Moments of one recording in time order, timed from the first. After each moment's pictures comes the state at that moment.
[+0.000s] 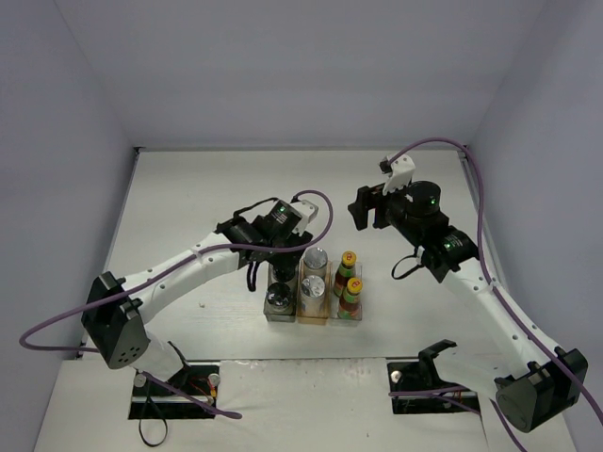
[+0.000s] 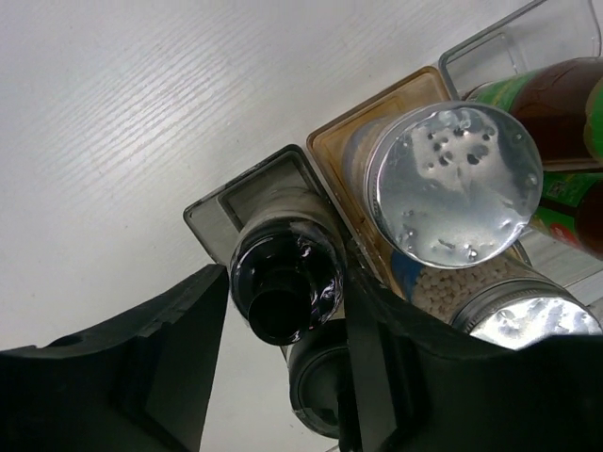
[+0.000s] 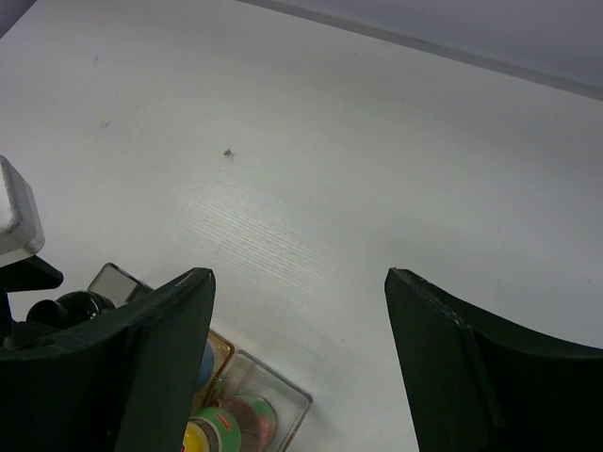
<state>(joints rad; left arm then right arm) -0.84 1.49 1.29 -0.75 -0.11 -0.20 0.42 1.07 0.97 -0.23 -0.08 0.08</state>
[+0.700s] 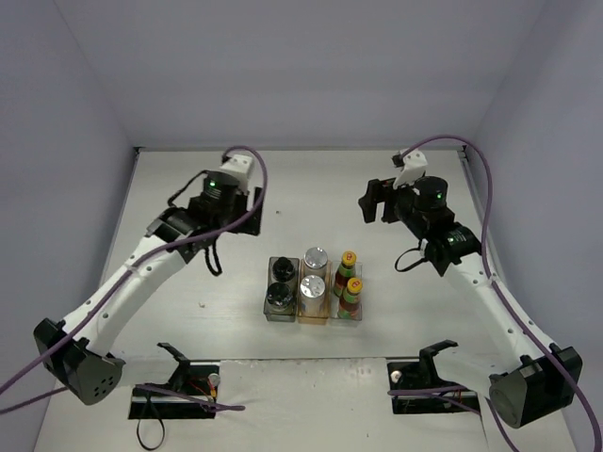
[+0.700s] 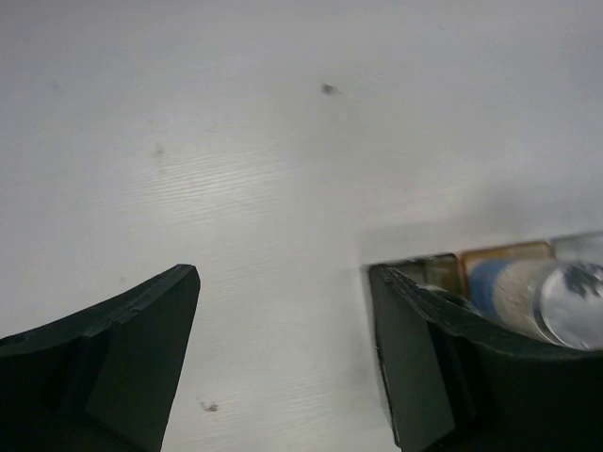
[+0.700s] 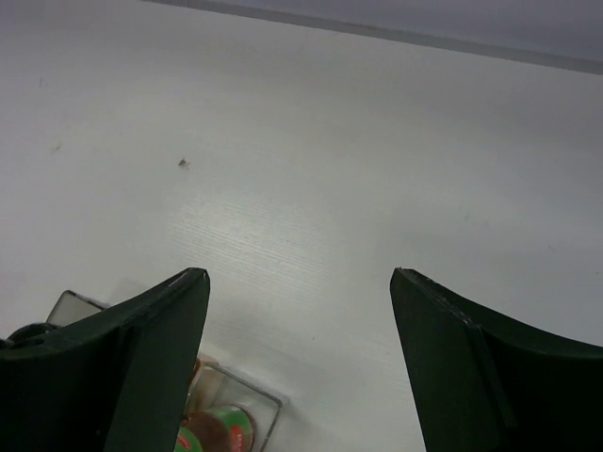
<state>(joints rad) -0.62 1.26 1.31 -0.71 -0.23 -0.22 0.34 1.09 0.97 -0.22 -0.07 0.10</state>
